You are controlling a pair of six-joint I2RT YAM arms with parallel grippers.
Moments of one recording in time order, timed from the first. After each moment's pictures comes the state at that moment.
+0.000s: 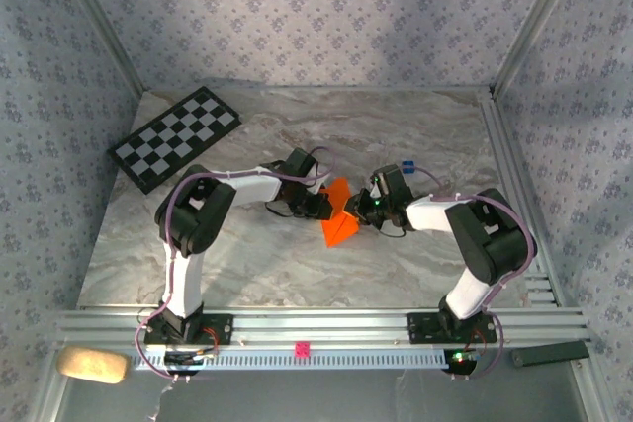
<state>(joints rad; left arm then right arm) -0.67 2.00 1.19 -0.34 0.58 -0.41 0.46 1.67 0.66 0.16 -0.44 0.99</state>
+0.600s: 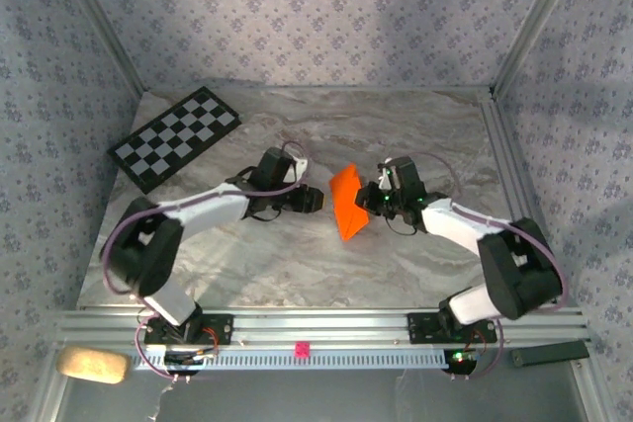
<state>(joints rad) -0.66 1.58 0.92 -0.13 0.34 -0.46 0.43 1.41 0.69 -0.06 -0.33 0.73</state>
